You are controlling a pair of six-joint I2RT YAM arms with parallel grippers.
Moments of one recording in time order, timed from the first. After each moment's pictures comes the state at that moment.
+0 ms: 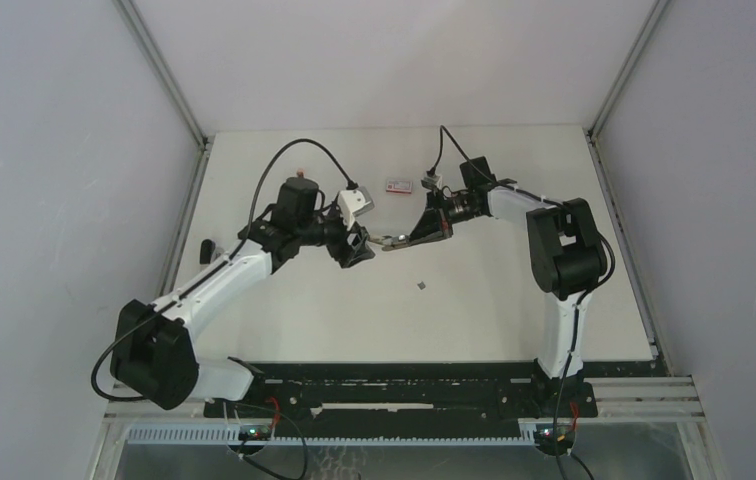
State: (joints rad) left arm -0.48 1.34 0.98 -0.28 0.58 0.34; right arm 0.28 2.03 1.36 -0.43 -1.36 0.32
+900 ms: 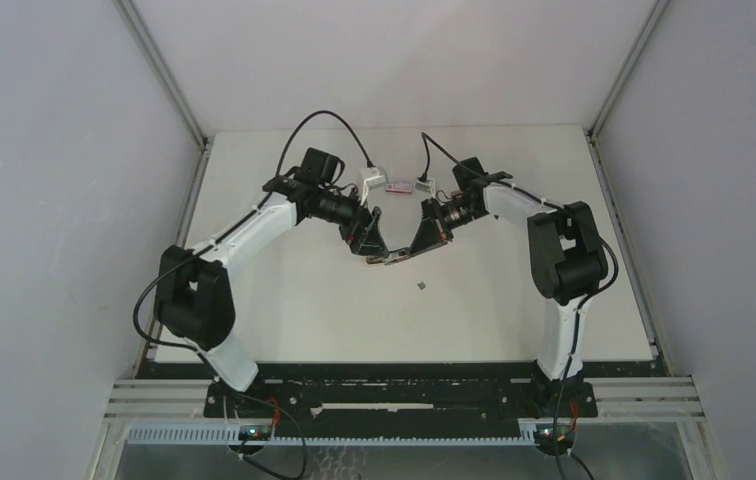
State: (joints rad) left arm -0.44 1.66 1.34 -0.61 0.86 0.30; right arm 0.32 2.00 1.42 -0.72 -1.20 -0.05
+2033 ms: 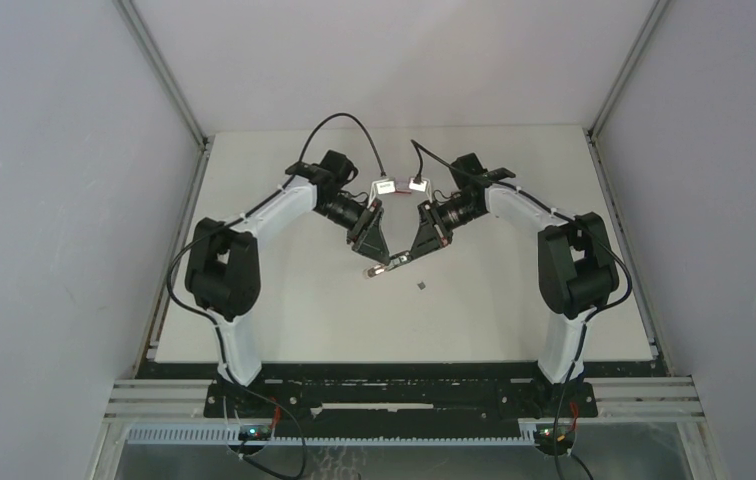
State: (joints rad) left arm -0.45 1.90 1.54 -0.96 1.11 0.48; right arm 0.37 1.89 1.42 -0.83 -1.12 -0.32
